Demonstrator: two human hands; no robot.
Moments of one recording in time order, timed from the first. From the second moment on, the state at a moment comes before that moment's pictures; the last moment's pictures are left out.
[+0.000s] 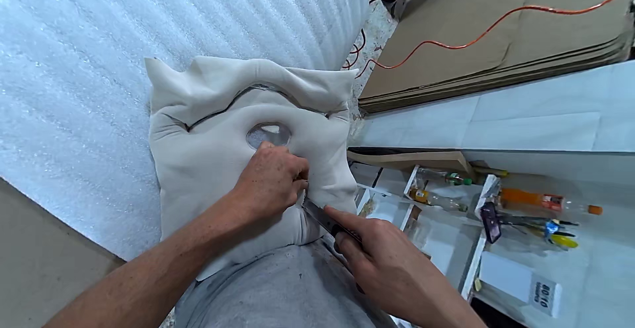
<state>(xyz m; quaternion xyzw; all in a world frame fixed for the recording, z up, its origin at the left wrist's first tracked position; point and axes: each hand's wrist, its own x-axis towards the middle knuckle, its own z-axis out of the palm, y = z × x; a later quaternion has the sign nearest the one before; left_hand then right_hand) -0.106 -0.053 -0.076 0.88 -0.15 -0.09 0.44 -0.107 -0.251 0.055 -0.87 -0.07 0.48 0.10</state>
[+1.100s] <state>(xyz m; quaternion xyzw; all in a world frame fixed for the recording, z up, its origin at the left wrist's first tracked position) -0.066 -0.026 -0.083 0.85 -0.36 -0.07 0.38 -0.161 -0.281 0.048 -0.93 -0.26 0.18 0.18</state>
